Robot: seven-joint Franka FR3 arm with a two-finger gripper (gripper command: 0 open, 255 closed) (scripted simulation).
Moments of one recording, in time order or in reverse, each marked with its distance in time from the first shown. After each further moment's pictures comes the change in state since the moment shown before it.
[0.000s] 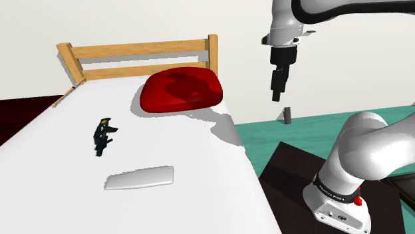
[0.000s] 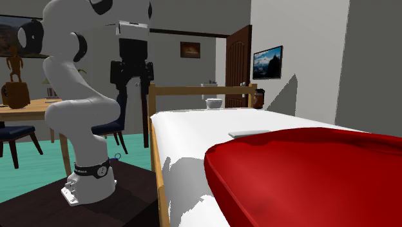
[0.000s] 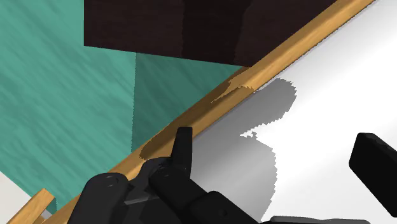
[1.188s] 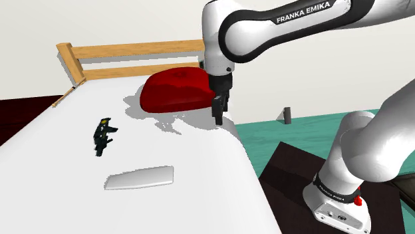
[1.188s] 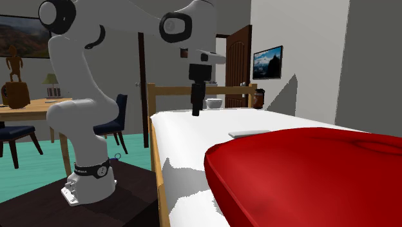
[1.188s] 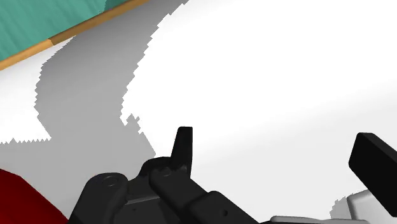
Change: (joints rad) arm 0.147 0.461 0.206 0.181 0.070 0.344 0.028
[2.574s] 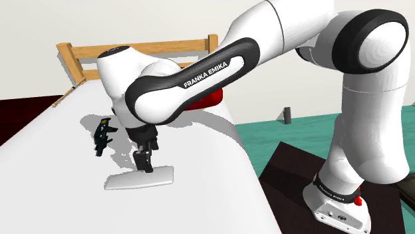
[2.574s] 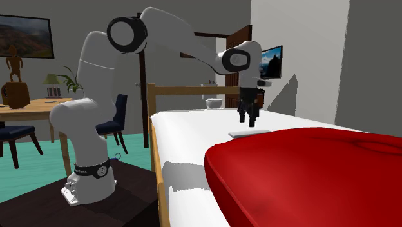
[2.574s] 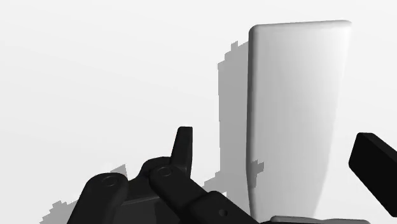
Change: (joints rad) arm 0.203 0.681 0.188 0.576 -0.237 0.142 0.115
